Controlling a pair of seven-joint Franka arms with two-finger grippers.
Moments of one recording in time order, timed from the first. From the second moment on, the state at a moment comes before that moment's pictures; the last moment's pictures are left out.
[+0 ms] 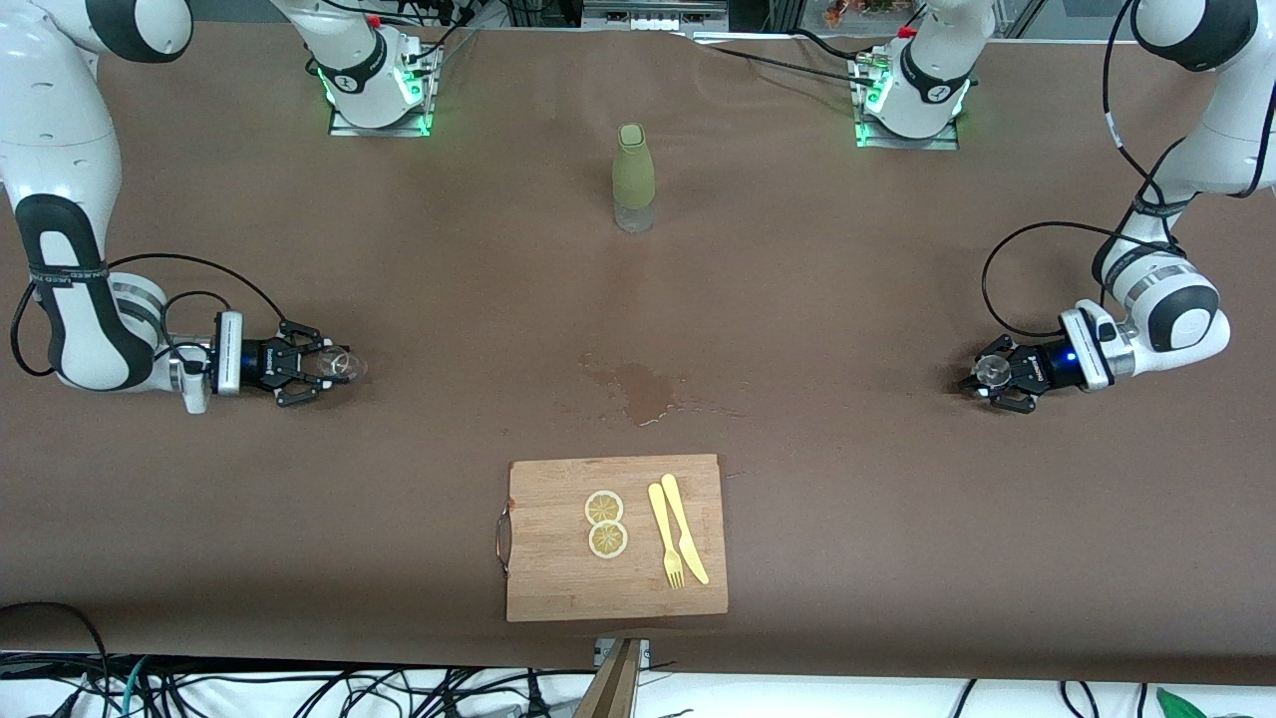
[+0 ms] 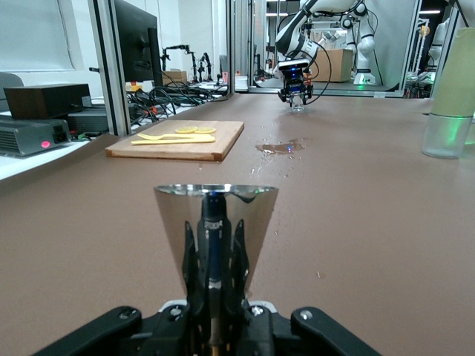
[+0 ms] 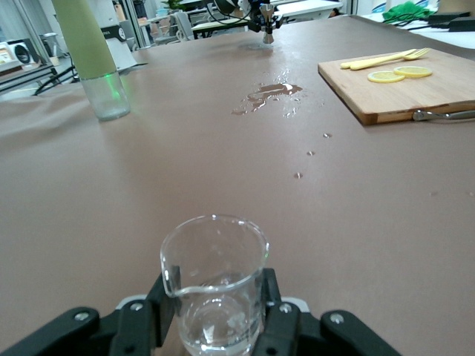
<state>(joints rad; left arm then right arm) 0.54 0.81 -0.11 -1.82 -1.18 1.75 2.62 -0.26 0.82 -0.05 -1.68 0.96 1.66 -2.41</state>
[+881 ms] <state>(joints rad) 0.36 0.81 -0.25 -1.82 -1.40 1.77 2.53 -0.08 0.77 -0.04 -1.48 0.88 1.62 -1.94</state>
